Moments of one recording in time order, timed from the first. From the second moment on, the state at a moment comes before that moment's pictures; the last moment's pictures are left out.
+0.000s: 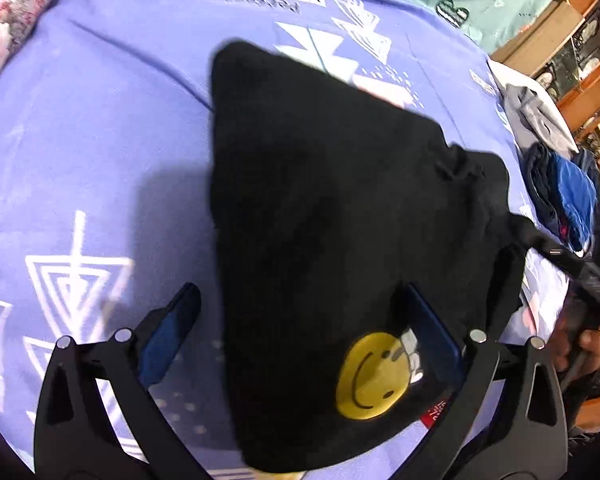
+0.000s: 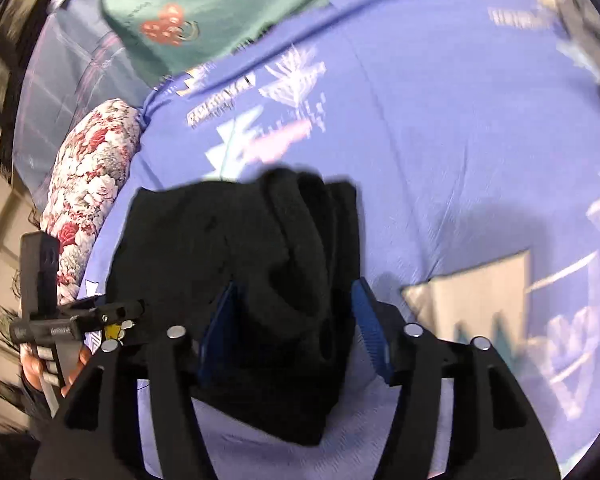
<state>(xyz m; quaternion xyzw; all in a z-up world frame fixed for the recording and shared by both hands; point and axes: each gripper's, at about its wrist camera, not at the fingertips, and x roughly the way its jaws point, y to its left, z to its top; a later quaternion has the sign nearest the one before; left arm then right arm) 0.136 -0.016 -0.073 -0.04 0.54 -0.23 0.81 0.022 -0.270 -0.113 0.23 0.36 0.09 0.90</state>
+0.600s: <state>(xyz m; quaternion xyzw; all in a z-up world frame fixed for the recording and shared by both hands) 0.228 -0.034 -0.083 -0.01 0.54 -0.16 0.82 0.088 -0.261 -0.142 0.17 0.42 0.04 0.89</state>
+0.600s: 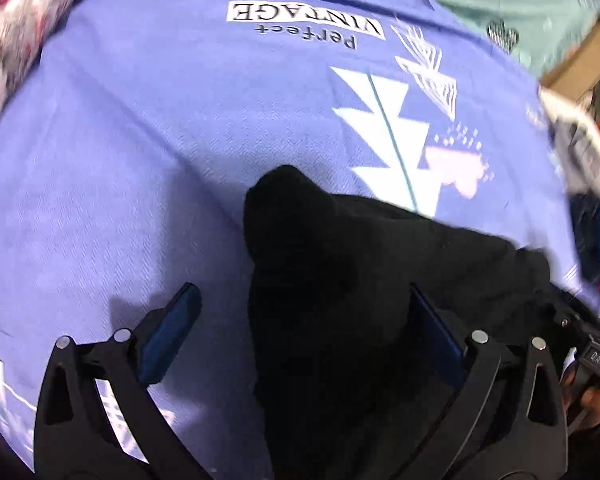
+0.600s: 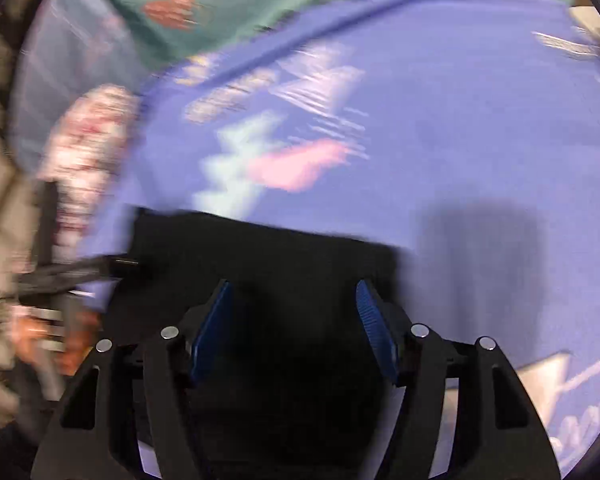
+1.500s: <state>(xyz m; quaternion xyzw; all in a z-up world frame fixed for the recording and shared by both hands) 0.134 0.012 -0.054 -0.04 0.53 -0.19 0.83 0.002 -0.226 -0.086 0.09 0.33 0.07 0.94</state>
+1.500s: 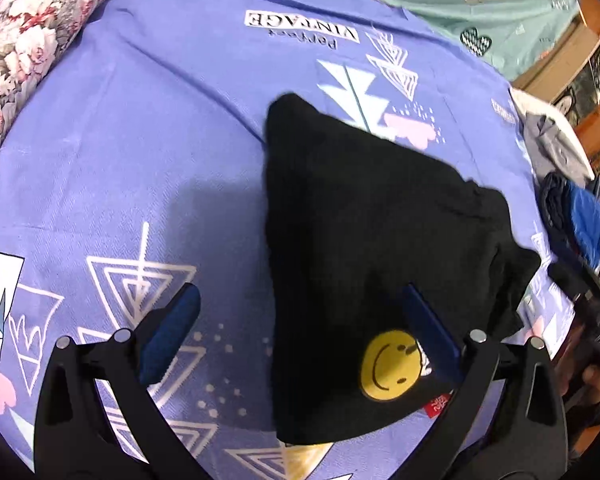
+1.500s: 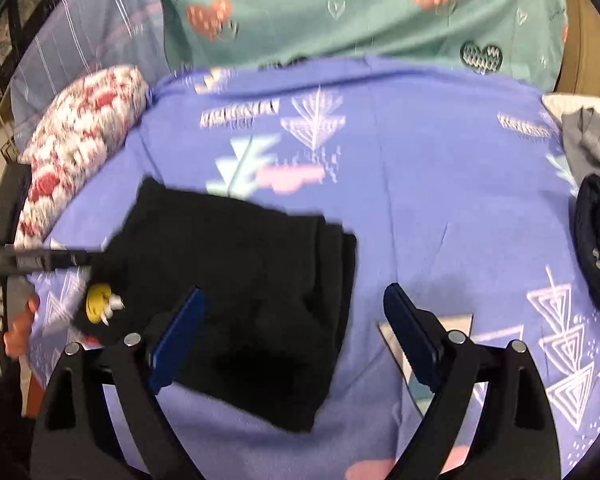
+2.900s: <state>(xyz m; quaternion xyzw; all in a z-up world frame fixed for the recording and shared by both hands) 0.168 -0.007 -0.093 -0.13 0.62 -0.29 0.71 0.048 -0.289 -0.154 0.35 0.44 0.23 0.79</state>
